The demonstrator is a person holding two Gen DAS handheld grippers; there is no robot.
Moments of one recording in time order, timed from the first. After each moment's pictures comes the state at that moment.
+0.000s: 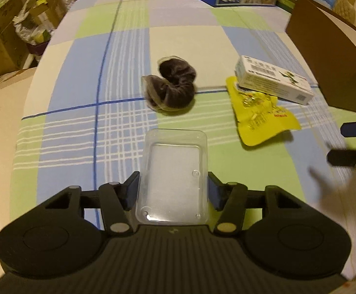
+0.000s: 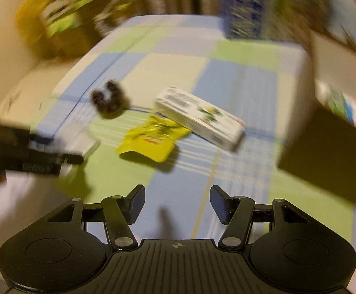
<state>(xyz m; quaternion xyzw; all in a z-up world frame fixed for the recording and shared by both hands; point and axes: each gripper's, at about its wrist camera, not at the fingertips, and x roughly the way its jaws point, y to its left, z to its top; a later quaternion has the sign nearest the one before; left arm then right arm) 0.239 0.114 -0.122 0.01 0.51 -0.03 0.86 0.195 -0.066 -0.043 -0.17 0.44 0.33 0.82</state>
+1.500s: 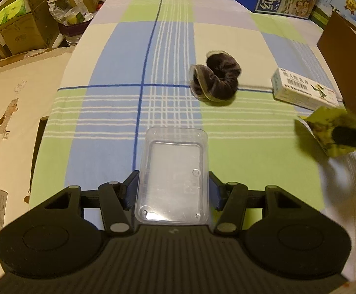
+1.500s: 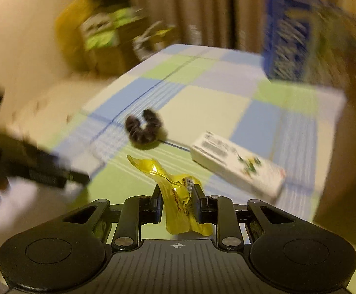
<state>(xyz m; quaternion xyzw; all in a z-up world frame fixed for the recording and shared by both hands) 0.219 0.141 -0.120 -0.03 0.52 0.03 0.86 0.219 -0.074 -0.044 -0.05 0.41 0.38 0.82</state>
